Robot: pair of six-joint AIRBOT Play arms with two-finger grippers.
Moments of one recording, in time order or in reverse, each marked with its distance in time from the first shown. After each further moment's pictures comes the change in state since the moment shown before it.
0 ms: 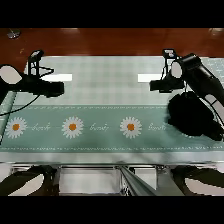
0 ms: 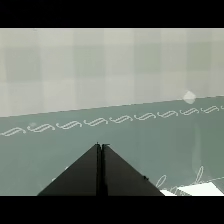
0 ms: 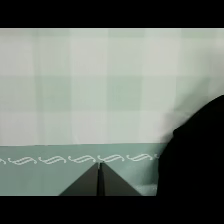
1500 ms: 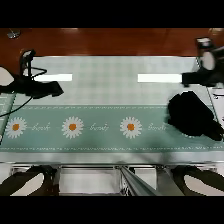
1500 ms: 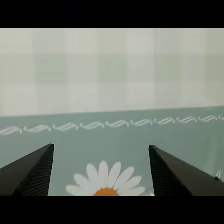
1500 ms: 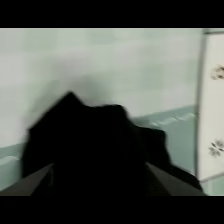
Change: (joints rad) left arm 0.084 0.054 -0.041 0.027 -0.019 0.018; right arm -0.232 0.134 0.021 -0.230 0.143 -0.066
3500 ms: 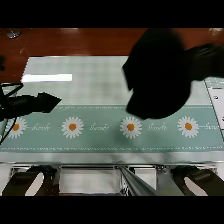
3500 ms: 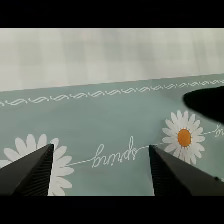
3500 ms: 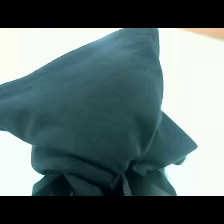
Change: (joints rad) left arm 0.021 0.476 -0.192 -0.284 -0.070 0.097; right arm 0.241 0.350 0.092 0.896 -0.098 -0.458
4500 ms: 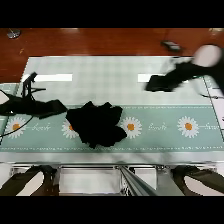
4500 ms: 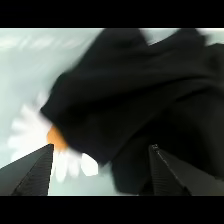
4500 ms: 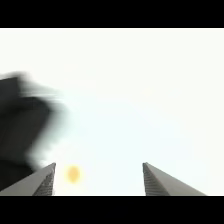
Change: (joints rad) left arm 0.106 -0.359 -0.094 0.006 -0.061 0.032; right arm -0.219 -0.266 -0.187 -0.142 0.055 0.152
